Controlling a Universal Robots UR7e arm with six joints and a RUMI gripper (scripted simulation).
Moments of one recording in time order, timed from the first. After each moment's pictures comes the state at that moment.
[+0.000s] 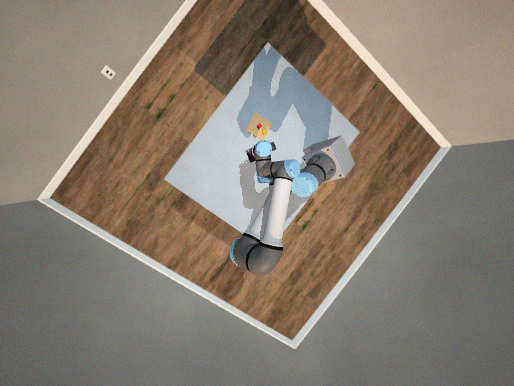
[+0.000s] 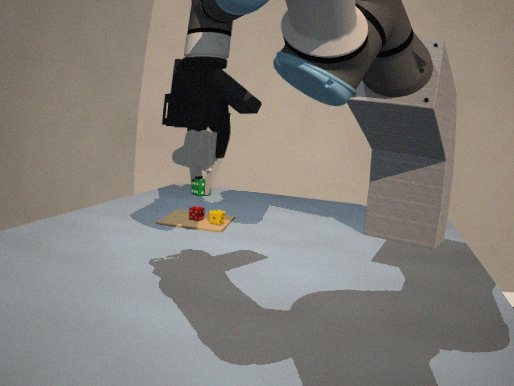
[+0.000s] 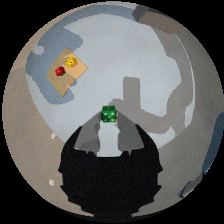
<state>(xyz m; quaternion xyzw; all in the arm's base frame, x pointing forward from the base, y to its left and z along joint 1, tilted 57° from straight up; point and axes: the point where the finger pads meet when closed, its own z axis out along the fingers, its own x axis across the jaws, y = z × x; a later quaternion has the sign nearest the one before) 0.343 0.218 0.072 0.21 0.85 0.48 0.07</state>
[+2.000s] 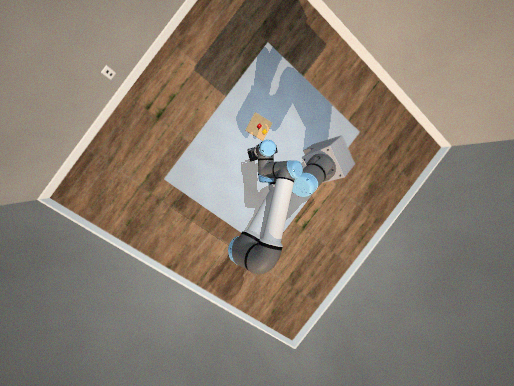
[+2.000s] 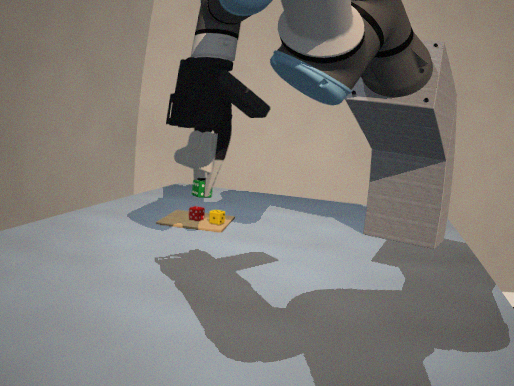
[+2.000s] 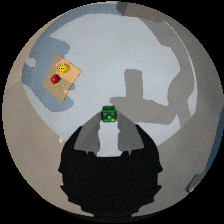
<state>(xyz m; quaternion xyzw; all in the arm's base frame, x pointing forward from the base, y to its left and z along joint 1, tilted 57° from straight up) 0.340 0.221 0.072 0.27 0.82 0.51 0.04</state>
